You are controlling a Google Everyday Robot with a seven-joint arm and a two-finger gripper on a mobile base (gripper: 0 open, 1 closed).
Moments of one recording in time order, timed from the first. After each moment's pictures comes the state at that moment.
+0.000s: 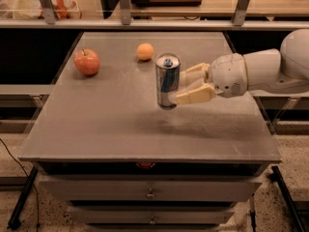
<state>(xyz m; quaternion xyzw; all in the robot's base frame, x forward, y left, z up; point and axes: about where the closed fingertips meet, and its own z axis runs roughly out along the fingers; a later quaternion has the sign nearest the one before) 0.529 -0.074 0.904 -0.55 0.59 0.35 0.47</state>
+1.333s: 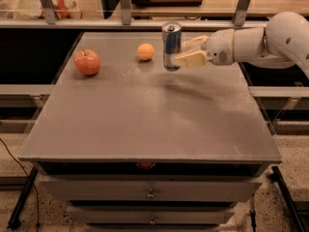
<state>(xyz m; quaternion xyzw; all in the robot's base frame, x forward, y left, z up) 0.684 -0.110 0.906 -0.47 0.65 0.28 0.52</state>
